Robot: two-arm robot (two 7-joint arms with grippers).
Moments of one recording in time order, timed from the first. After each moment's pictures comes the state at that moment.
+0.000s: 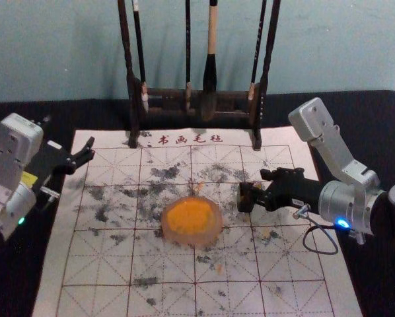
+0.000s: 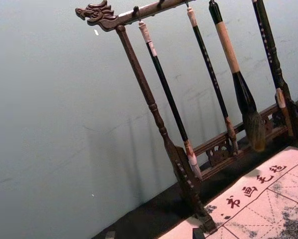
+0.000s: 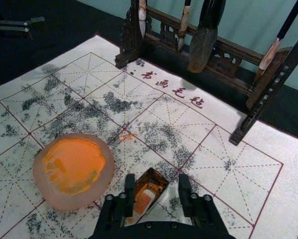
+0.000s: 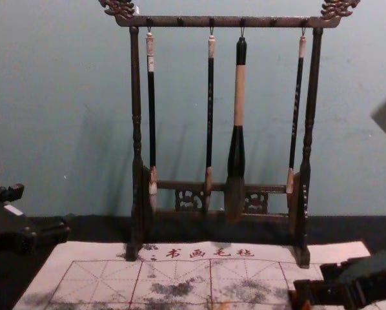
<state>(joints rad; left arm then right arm) -0.20 0.60 0.45 -1.41 -0.25 -0.12 0.03 0.20 0.51 -0.42 -1.67 0.35 0.56 0.32</state>
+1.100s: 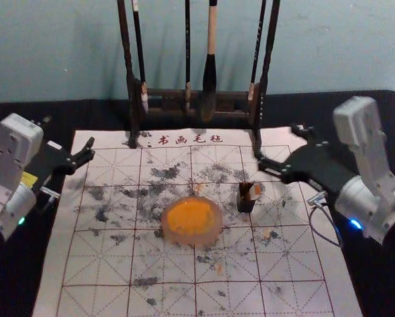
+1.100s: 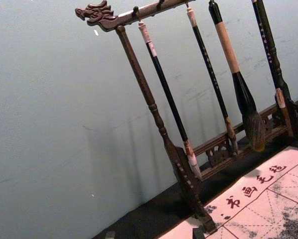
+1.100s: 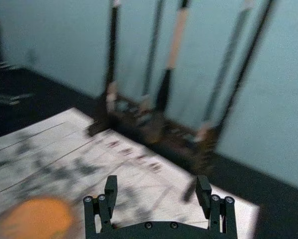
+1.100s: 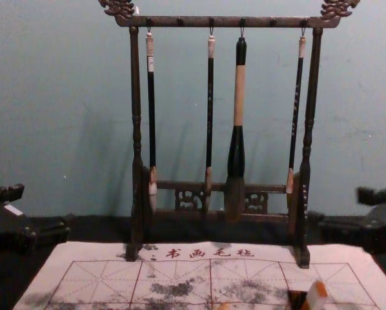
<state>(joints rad) -0.20 0.60 0.45 -1.41 -0.25 -0.12 0.03 0.07 0.47 -0.32 -1.70 0.27 0.14 0.23</state>
